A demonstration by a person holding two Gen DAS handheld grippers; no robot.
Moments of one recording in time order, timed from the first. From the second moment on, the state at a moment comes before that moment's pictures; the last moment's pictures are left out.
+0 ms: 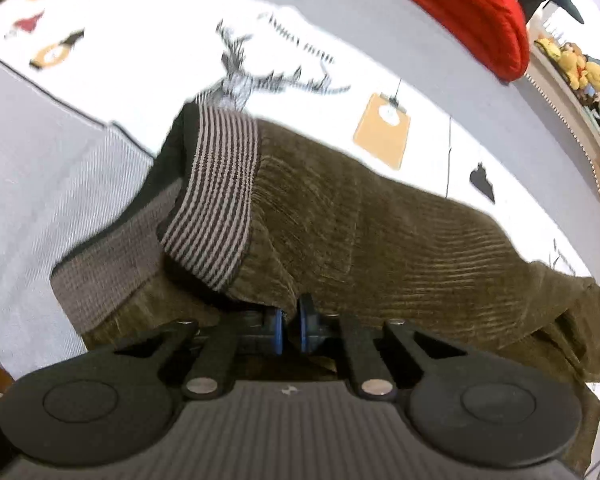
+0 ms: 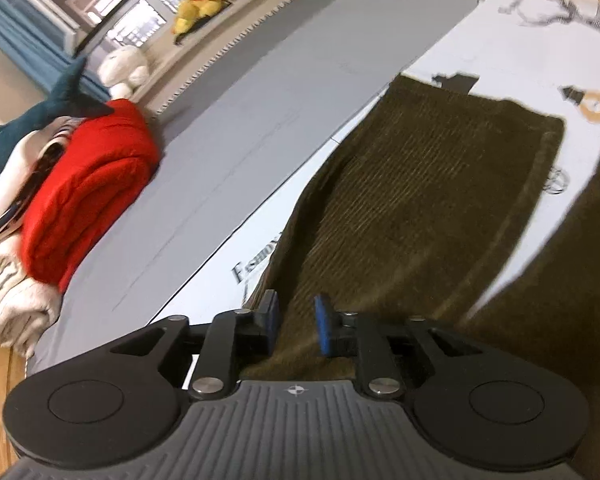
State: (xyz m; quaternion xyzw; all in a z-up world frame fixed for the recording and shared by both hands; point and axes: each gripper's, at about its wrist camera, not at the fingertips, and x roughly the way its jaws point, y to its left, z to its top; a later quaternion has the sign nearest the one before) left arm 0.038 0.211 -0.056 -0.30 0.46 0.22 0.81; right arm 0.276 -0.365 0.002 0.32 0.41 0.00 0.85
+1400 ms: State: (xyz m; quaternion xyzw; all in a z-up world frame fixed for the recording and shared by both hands) left arm -0.043 0.264 -0.047 -0.37 0.45 0.24 0.78; right arm 0.090 -0.426 -0.001 0.26 0.46 -0.06 0.85
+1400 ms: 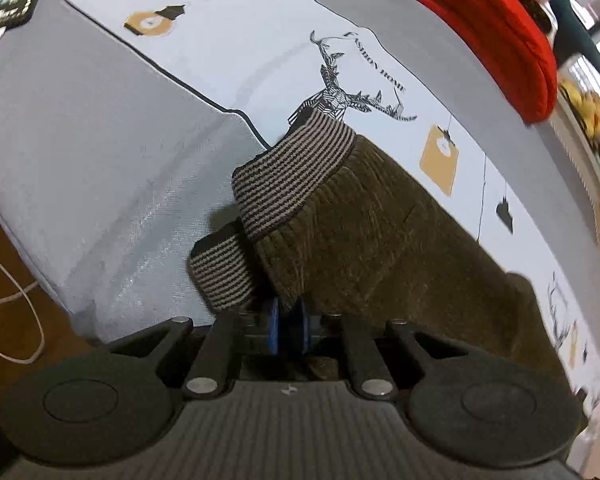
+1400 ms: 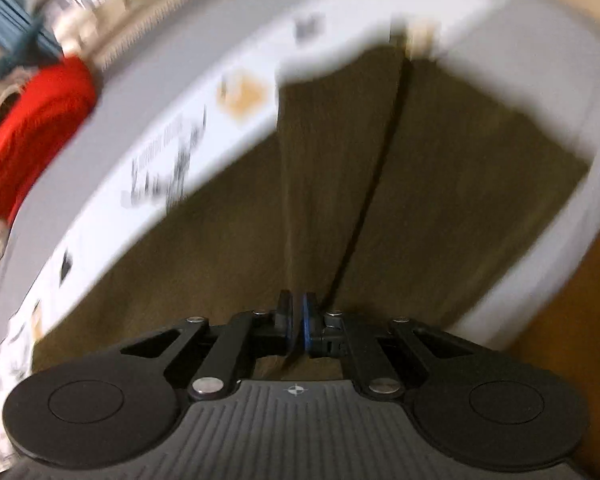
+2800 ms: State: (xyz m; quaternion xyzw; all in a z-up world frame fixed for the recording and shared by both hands) left arm -0.015 0.243 -0.044 -0.28 0.45 0.29 0.80; right arm 0.100 -0.485 -0.004 0.29 0.39 -0.16 0.86
